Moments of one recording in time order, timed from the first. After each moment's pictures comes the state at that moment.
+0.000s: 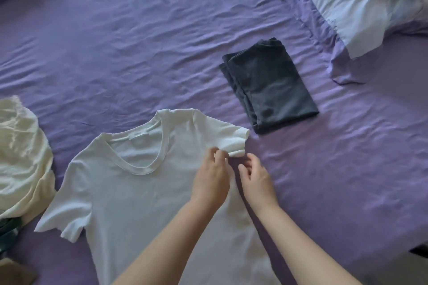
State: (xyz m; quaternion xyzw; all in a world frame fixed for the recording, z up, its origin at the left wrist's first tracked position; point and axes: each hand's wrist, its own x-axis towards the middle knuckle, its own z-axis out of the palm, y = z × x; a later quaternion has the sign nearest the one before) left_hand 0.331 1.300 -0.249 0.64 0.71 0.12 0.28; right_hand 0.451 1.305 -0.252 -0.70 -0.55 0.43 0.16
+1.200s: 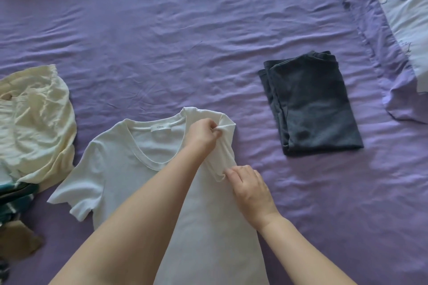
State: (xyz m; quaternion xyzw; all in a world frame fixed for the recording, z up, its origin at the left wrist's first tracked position) left_hand 0.247 1.402 -0.248 0.40 0.83 0.09 0.37; right_hand 0.417 1.332 -0.271 -0.41 -0.89 0.16 0.15
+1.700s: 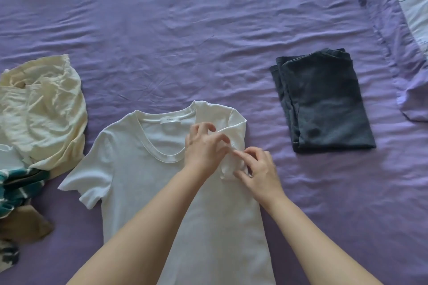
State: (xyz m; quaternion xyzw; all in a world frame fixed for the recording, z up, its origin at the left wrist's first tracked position) left_hand 0.249 1.345 -0.259 0.54 0.81 0.10 0.23; right_hand 0.415 1.354 -0.277 -0.51 -0.77 0.38 0.08
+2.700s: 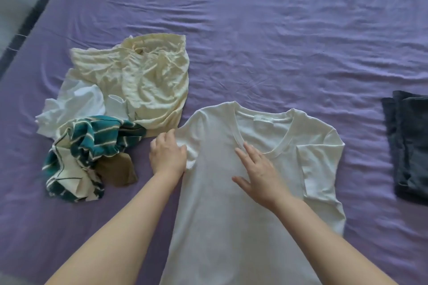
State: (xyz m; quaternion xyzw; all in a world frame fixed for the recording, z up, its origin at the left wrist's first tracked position) left_hand 0.057 1.174 -0.234 0.20 0.97 0.09 0.15; right_hand 0.251 1.293 -0.247 -0.25 -0.91 0.32 -0.11
